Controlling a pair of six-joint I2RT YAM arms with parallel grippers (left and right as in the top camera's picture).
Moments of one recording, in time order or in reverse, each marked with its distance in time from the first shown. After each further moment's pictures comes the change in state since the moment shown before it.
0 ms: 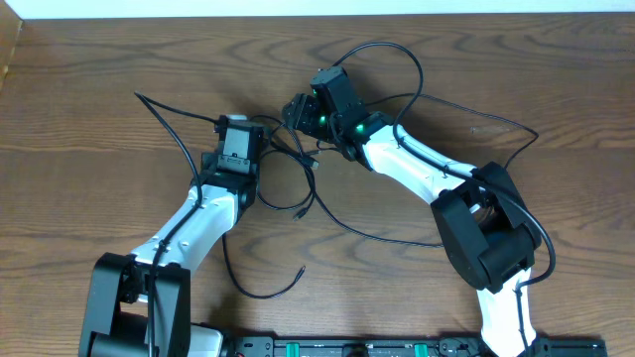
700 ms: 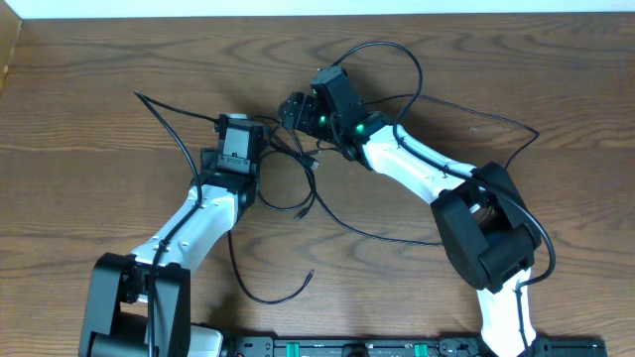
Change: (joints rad) left arm 0.000 0.000 0.000 0.027 0.002 0.000; right arm 0.000 0.000 0.000 0.002 0.002 -0.010
